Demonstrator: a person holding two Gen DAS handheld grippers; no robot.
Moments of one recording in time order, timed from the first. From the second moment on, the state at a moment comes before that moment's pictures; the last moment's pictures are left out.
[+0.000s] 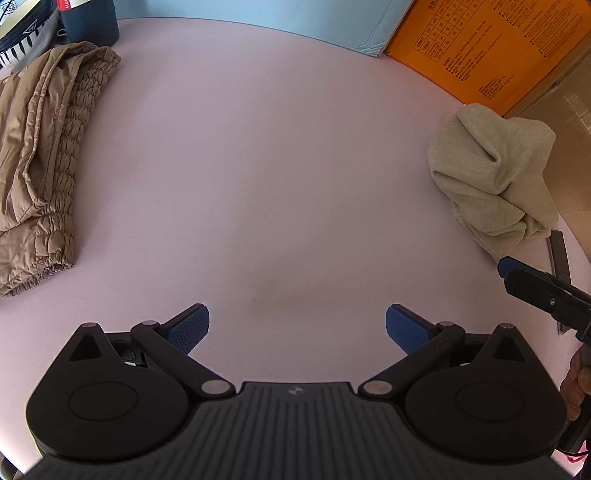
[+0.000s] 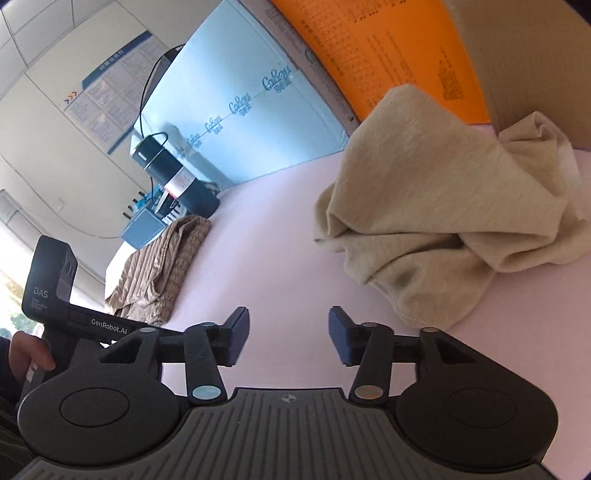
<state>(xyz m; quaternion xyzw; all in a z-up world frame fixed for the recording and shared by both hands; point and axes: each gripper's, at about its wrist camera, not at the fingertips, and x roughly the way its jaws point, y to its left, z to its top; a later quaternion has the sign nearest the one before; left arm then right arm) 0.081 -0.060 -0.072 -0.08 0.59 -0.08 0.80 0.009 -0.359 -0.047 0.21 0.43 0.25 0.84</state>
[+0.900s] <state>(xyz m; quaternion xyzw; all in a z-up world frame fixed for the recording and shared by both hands) 0.093 -0.049 -0.081 -0.11 0.60 -0.06 0.79 0.044 -0.315 -0.011 0.04 0.43 0.35 0.83</state>
